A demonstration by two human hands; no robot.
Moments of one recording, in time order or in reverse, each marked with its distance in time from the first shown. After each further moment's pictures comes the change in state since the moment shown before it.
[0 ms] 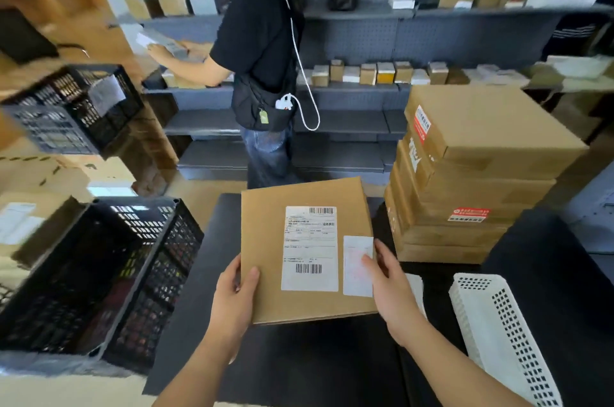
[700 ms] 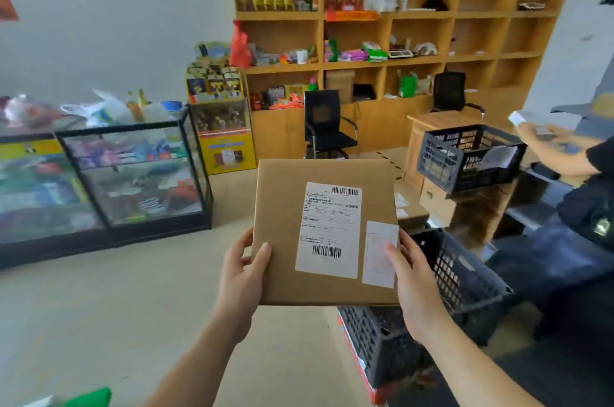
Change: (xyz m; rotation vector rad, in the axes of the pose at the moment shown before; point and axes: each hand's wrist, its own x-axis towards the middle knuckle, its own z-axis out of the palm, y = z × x) left_hand -0.231 0.022 -0.391 -0.307 1.152 0.210; right_hand -0.193 -0.056 0.445 -0.041 -1.208 -0.223
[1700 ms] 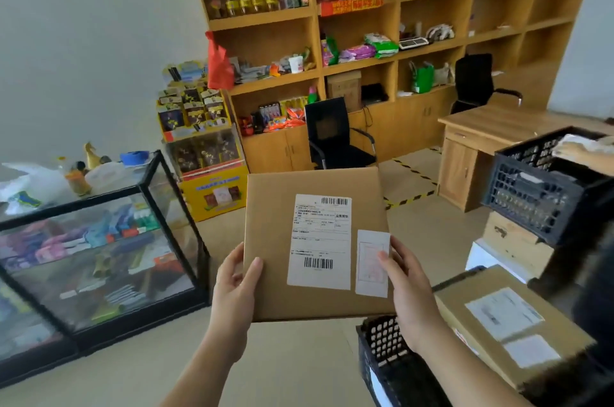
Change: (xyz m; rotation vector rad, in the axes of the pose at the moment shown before) left_hand 0.613 0.001 0.047 0.062 0.023 -0.027; right_hand 0.557 0.051 0.211 0.164 0.085 0.061
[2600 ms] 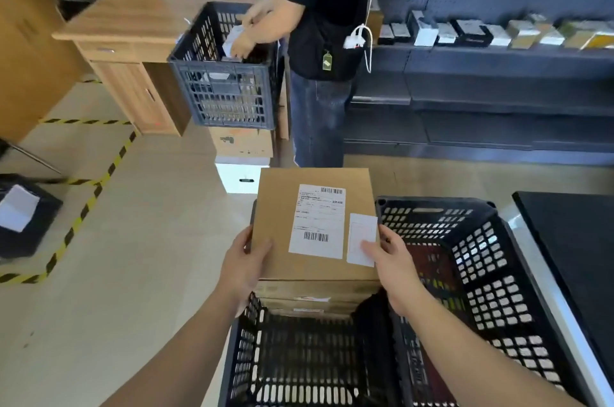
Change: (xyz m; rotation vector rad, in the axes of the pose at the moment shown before) left_hand 0.139 -0.222 0.444 0.440 -1.266 -0.314; right_hand 0.083 0.105 -0.260 0.060 1.261 0.256
